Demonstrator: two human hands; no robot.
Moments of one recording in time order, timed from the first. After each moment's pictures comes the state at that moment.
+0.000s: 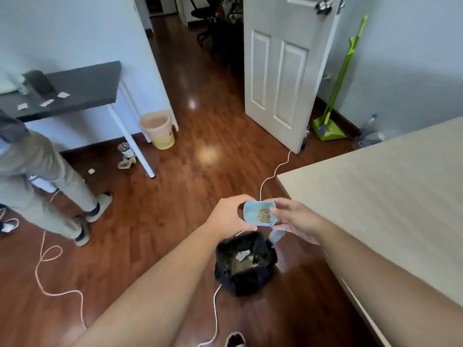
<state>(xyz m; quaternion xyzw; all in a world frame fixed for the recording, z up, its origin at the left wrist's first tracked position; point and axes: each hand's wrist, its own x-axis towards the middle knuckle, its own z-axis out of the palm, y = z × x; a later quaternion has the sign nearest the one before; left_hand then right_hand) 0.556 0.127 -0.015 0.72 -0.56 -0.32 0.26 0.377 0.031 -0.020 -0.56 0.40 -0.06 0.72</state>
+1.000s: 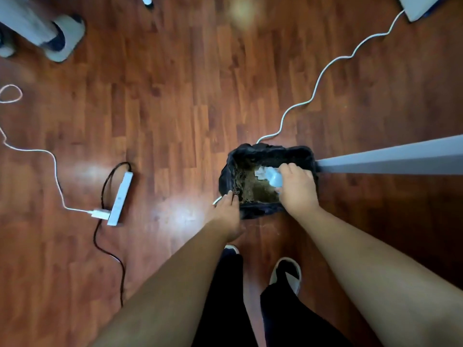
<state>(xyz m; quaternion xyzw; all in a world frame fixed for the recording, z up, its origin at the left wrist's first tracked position) 0.585 0.171 -0.437 0.79 -0.41 -0.45 -0.11 0.489 0.017 -0.435 -0.90 0.37 0.14 0.17</state>
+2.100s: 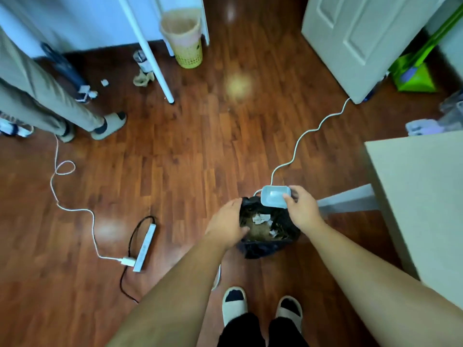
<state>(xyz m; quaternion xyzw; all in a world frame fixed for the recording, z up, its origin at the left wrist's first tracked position) 0.613 0.140 -0.228 0.84 -0.41 -0.35 0.07 0.487 -0.005 -0.239 -0.71 0.53 -0.04 0.45</state>
